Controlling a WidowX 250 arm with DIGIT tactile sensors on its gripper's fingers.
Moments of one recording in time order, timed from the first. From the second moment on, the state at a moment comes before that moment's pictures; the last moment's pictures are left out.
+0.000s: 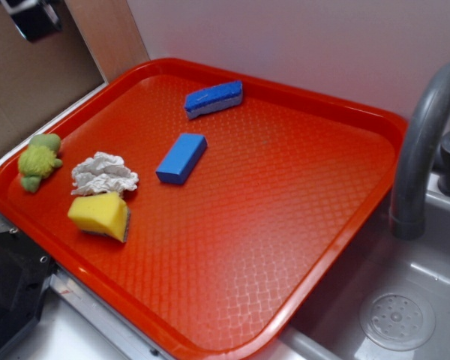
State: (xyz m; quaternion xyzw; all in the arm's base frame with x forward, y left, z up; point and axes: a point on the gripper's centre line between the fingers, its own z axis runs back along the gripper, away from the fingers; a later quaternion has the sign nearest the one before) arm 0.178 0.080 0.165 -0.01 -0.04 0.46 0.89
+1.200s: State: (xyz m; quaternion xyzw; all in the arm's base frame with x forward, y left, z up) arm 0.160 0.136 0.028 0.14 -0.01 0.40 0.91
